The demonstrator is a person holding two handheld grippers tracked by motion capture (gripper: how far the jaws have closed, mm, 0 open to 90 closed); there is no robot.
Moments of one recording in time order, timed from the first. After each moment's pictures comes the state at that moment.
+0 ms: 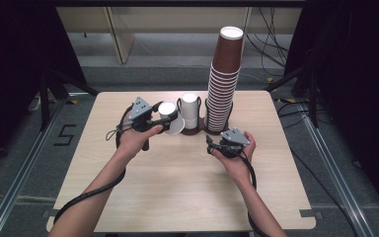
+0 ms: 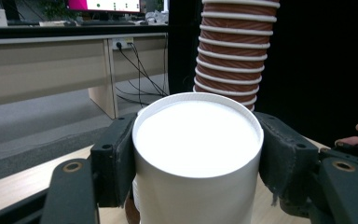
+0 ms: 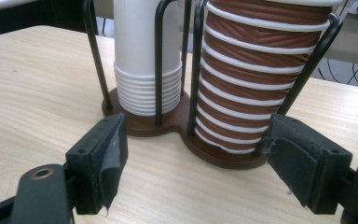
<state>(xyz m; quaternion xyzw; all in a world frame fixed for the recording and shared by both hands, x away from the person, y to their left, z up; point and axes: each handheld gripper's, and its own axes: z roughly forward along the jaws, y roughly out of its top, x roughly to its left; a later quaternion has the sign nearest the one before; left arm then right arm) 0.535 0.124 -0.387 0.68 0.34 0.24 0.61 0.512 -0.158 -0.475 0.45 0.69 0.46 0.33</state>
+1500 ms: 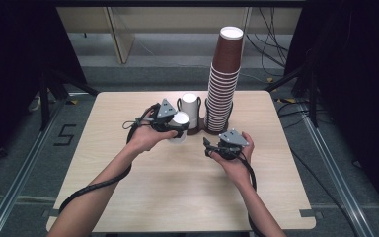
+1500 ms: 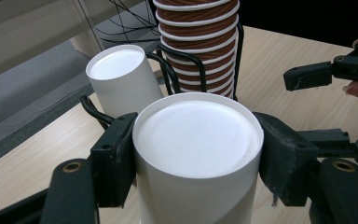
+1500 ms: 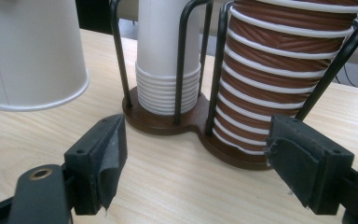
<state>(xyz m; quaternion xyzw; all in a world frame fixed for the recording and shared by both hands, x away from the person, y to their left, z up) 0.545 0.084 -0.384 0.81 0.28 0.24 0.45 0.505 -0.153 -0.472 0.42 0.70 0.48 0.32</state>
